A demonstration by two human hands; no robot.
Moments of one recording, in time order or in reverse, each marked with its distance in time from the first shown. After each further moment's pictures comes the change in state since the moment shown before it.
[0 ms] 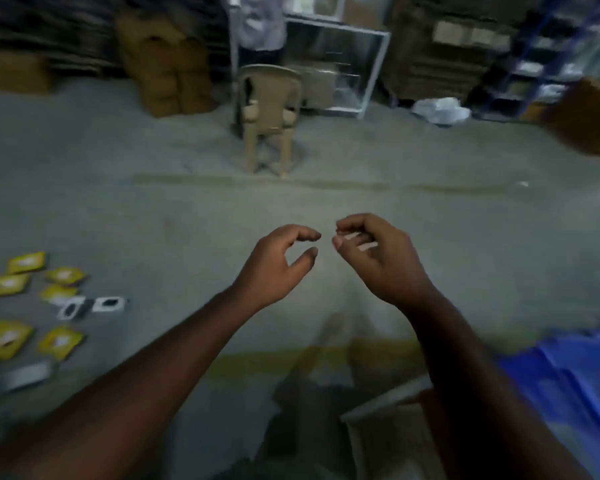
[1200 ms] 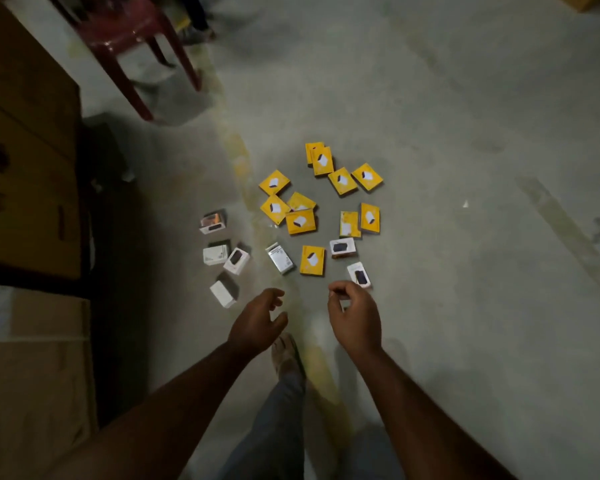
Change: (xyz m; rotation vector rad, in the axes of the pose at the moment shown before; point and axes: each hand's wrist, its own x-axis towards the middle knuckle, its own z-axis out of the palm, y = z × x) left_hand -0.236 -0.470 -0.378 0.279 0.788 -1.421; right_hand 0.208 -0.092 0.811 0.138 -1.032 -0.293
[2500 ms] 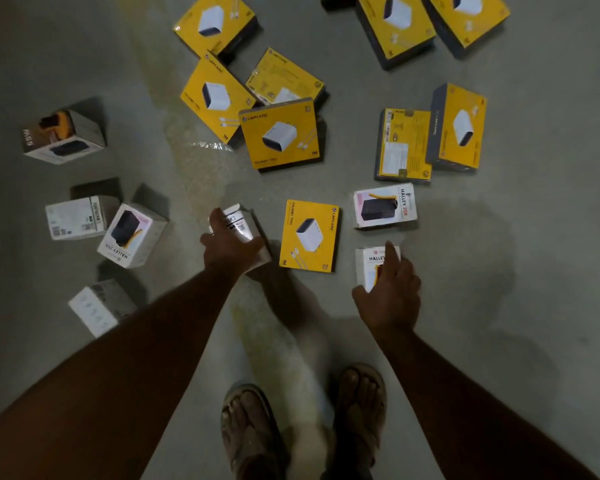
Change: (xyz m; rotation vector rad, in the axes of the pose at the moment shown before) left_hand 0.504 -0.346 0.329 -0.090 0.125 -0.769; right_hand 0.310 0.492 0.348 -0.654 -0.218 0.381
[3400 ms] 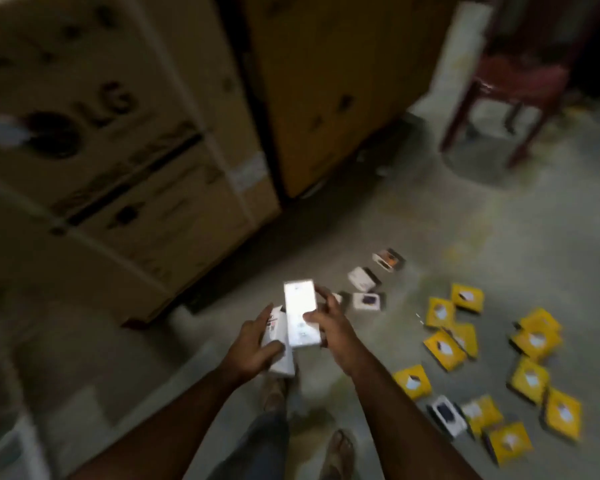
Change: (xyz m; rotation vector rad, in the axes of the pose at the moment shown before) left_hand -0.590 -0.193 -0.432 -0.717 0.310 0.031; right_hand -0.528 -0.322 -0.432 0.405 -1.289 -0.633
